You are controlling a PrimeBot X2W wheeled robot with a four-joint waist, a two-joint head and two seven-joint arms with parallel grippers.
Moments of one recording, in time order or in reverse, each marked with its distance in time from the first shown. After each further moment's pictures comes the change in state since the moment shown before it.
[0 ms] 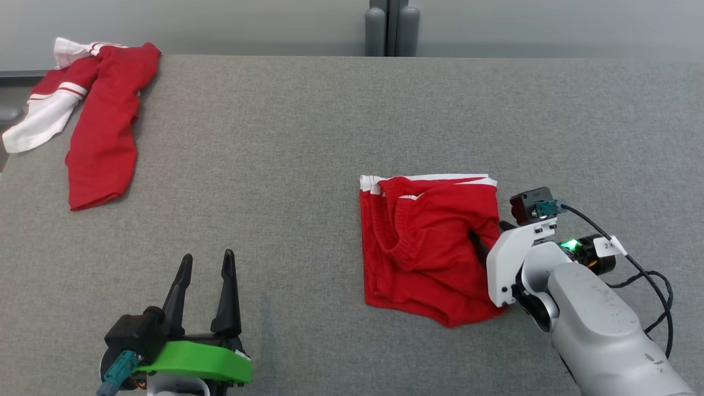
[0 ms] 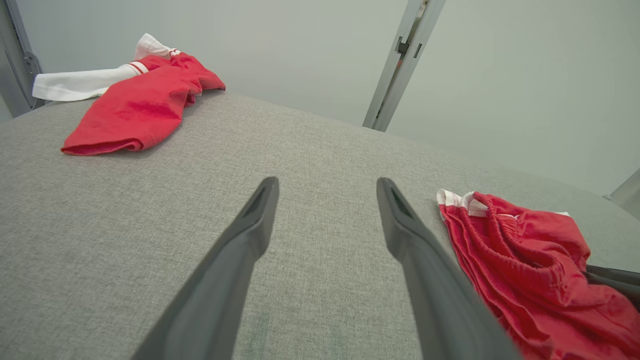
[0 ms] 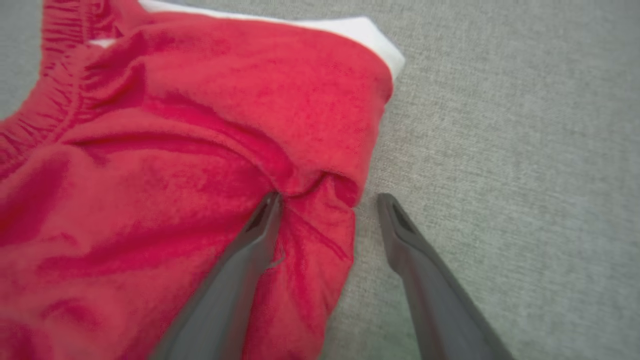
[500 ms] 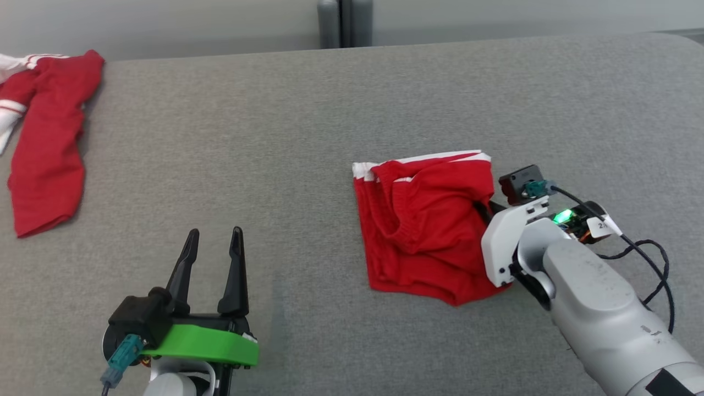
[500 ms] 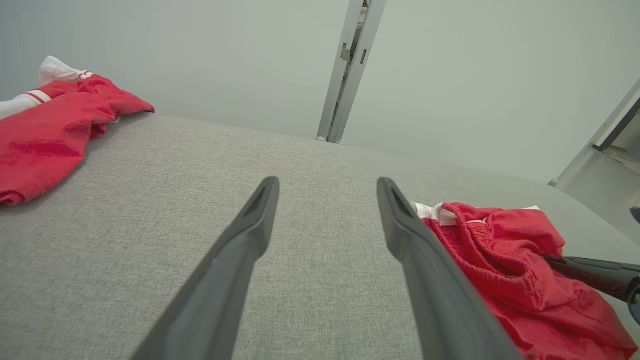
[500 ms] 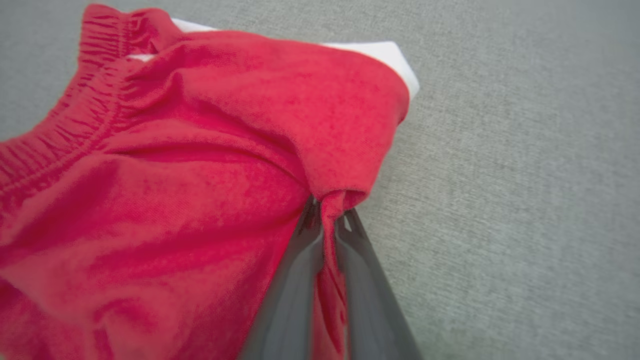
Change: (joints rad) left arm -0.038 0.000 -0.028 -0.050 0.026 0.000 0.000; right arm -0.110 -0.022 0.107 0.072 -0.011 0.001 -0.108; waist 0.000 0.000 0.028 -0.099
